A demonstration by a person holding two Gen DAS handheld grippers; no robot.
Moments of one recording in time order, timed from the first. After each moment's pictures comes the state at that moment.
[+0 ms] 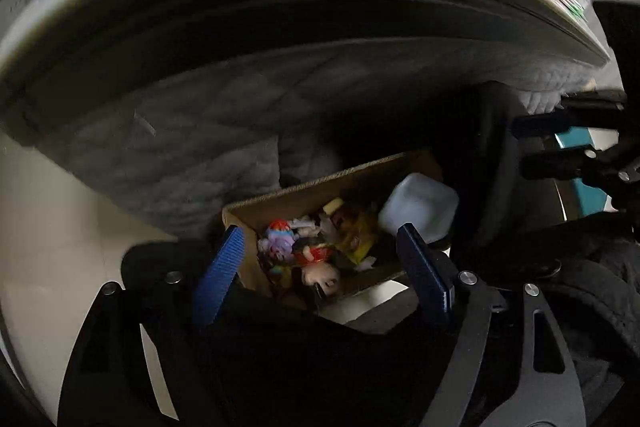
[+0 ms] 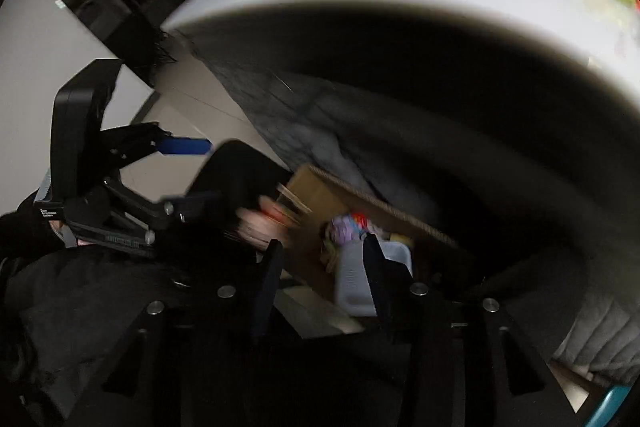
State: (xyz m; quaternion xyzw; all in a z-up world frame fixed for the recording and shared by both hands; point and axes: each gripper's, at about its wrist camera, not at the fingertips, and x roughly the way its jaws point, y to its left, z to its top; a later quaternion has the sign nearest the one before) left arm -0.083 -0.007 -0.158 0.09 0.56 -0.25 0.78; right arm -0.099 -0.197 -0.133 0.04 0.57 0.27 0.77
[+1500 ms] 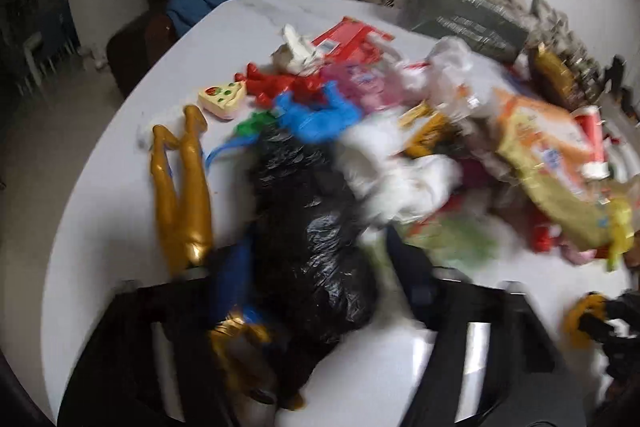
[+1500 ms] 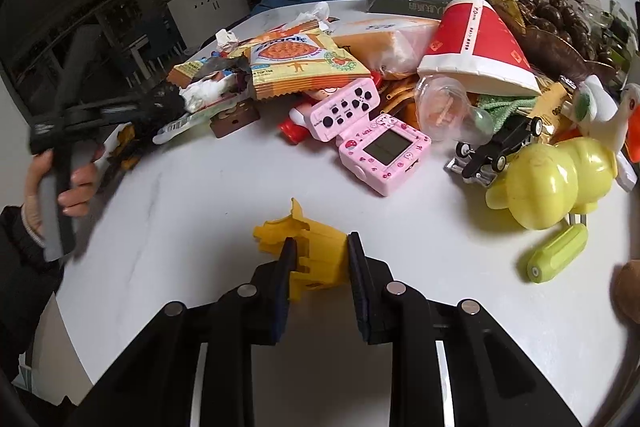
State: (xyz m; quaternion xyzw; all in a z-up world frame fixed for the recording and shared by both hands) left arm 0.269 -0.028 -0.049 0.00 0.46 -0.09 0.88; right arm 0.145 -0.290 -0.056 0.04 0.47 0.14 0.87
